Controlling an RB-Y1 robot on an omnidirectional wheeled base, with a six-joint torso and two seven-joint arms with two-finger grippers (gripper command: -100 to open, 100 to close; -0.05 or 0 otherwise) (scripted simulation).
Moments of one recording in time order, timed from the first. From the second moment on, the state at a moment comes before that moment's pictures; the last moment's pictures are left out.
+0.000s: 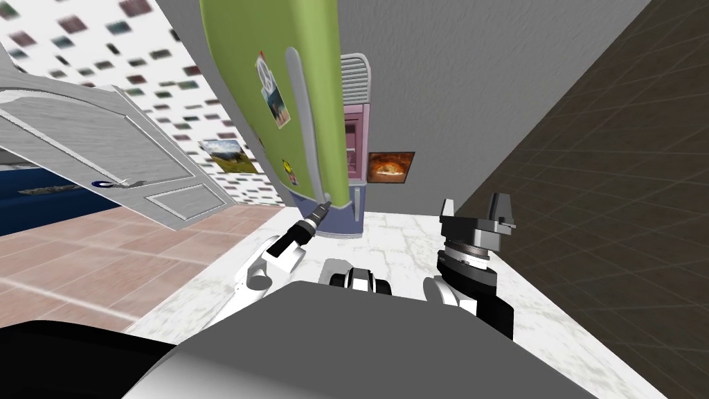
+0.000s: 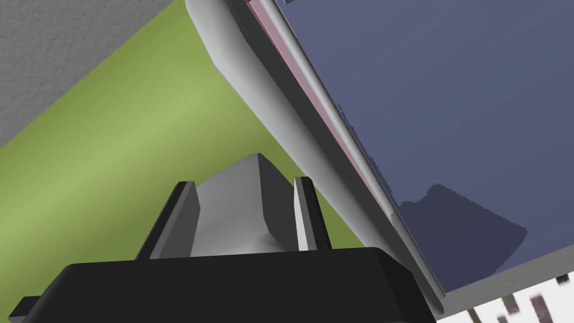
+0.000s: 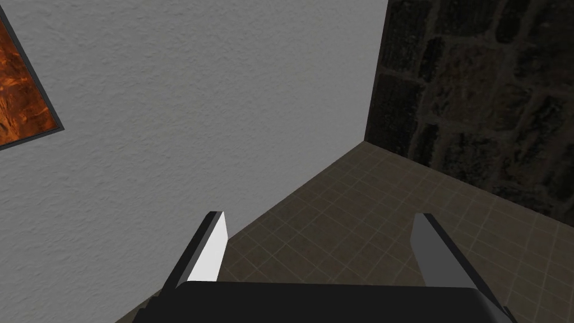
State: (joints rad) left arm 0.27 0.50 -0.13 -2.38 0.05 0.45 -0.16; right arm 0.54 0.03 0.06 -2.40 -0.10 -0.55 0.02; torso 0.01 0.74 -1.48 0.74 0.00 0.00
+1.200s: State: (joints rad) left arm 0.34 0.60 -0.24 -2.49 0.11 0.39 -0.20; right arm 0.54 0.03 0.06 -2.40 -0.10 -0.55 0.02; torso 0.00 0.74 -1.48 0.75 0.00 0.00
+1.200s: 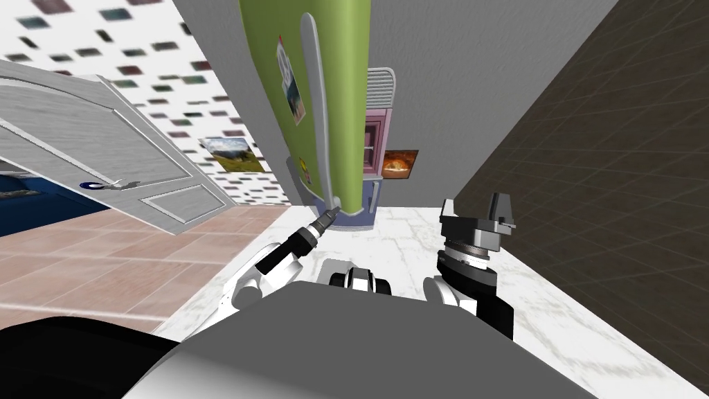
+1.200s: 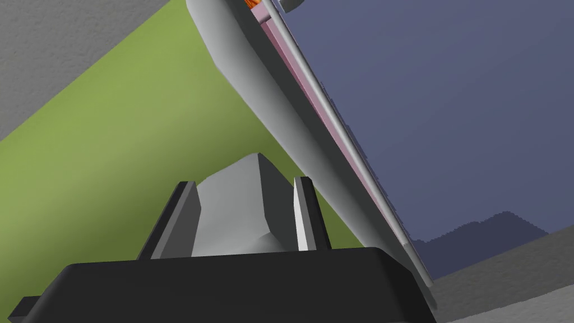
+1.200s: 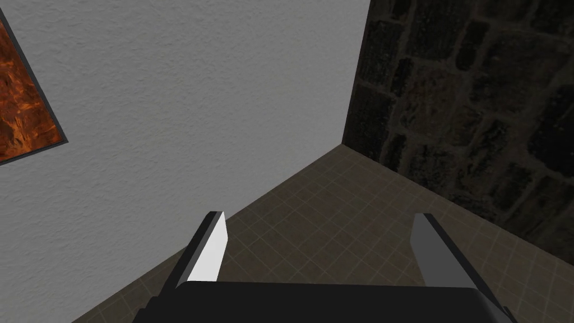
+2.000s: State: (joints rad) left arm 0.34 0.66 -0.31 -2.50 0.15 0.36 -0.21; right arm 0.54 0.03 0.06 -2.40 -0.10 -0.55 0.02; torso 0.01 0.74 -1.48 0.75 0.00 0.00
